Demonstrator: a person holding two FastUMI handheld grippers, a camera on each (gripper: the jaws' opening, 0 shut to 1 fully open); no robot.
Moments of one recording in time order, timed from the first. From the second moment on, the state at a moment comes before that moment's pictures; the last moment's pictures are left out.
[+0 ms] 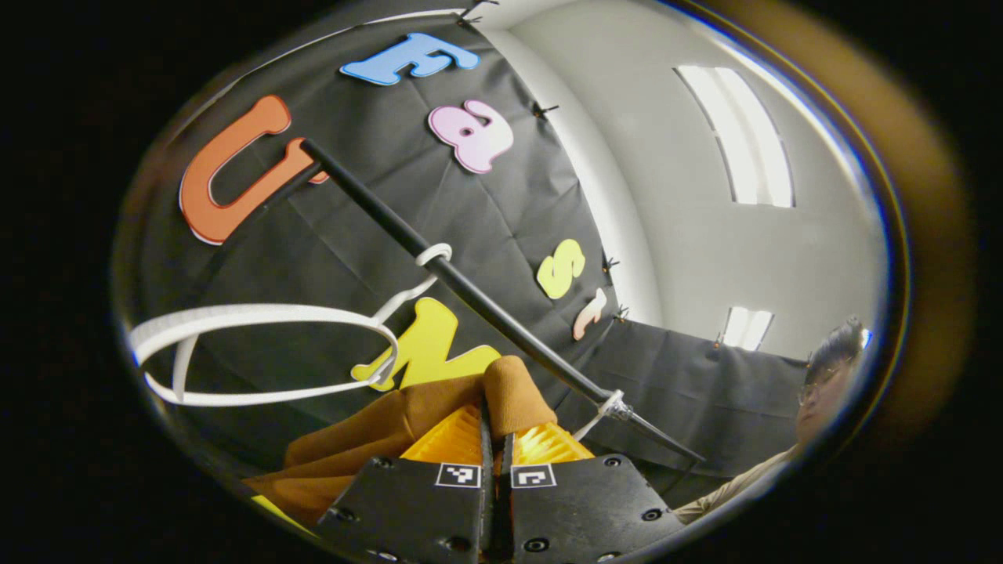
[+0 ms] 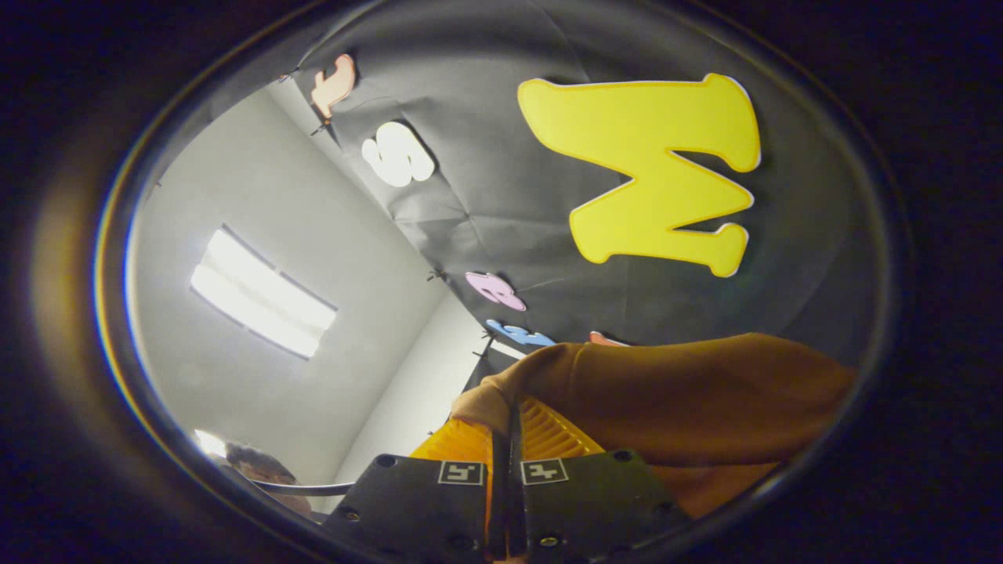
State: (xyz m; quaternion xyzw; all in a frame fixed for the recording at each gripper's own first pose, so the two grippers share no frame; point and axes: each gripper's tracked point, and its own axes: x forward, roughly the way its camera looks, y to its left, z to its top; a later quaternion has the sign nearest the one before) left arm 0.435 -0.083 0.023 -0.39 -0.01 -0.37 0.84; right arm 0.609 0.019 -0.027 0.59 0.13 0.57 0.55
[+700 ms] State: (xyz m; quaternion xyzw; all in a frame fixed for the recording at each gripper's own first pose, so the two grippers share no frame) left arm 0.449 -0.097 -0.018 -0.36 0.05 -0.34 0.87; right arm 0.655 0.005 -0.070 0.54 0.13 0.49 0.67
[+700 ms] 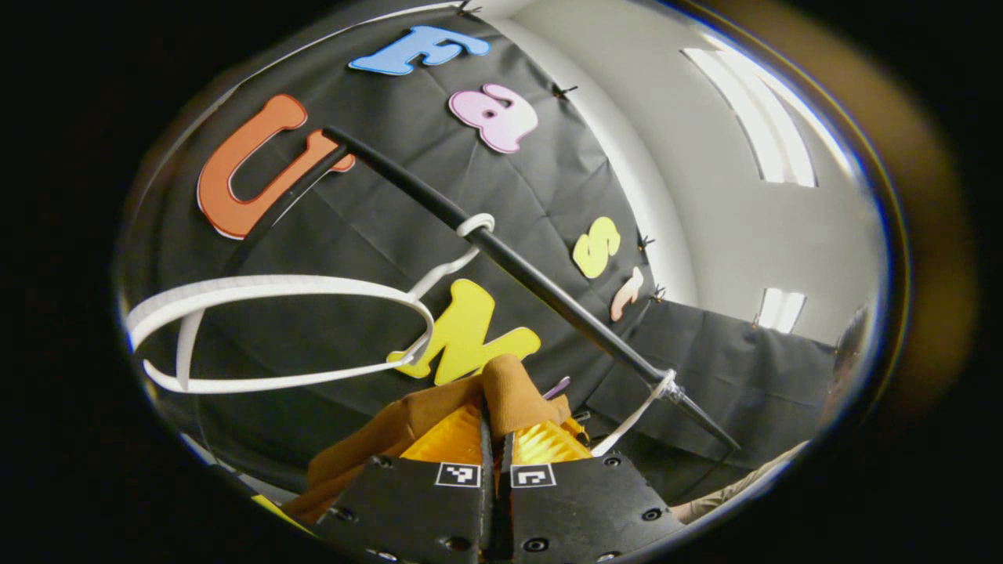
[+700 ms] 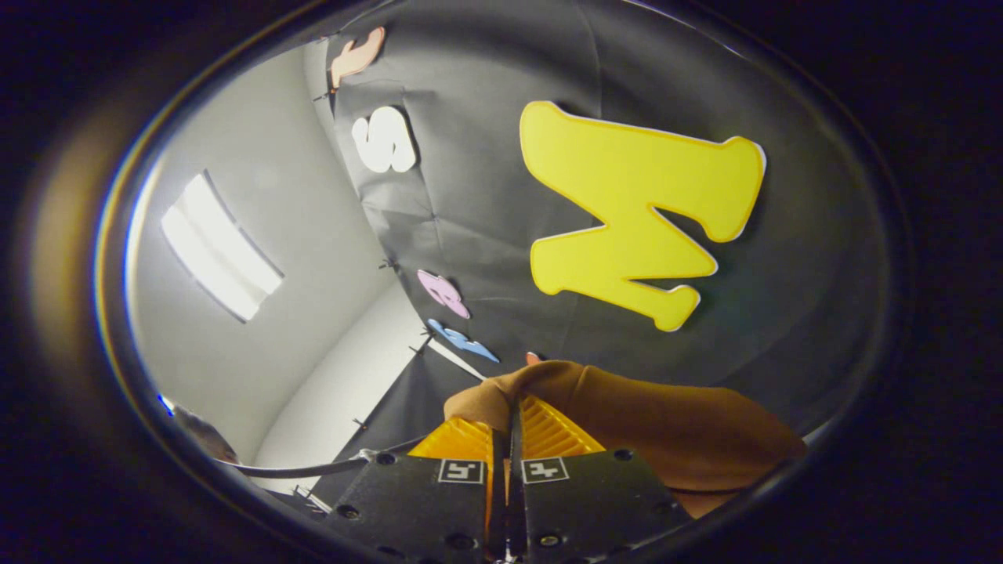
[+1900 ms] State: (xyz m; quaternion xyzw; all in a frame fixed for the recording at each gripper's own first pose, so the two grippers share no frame) left arm 0.410 -0.026 -0.148 -0.42 0.09 -0.20 0.88; right arm 0.597 0.067 -0.219 0.53 0.26 0.40 0.70
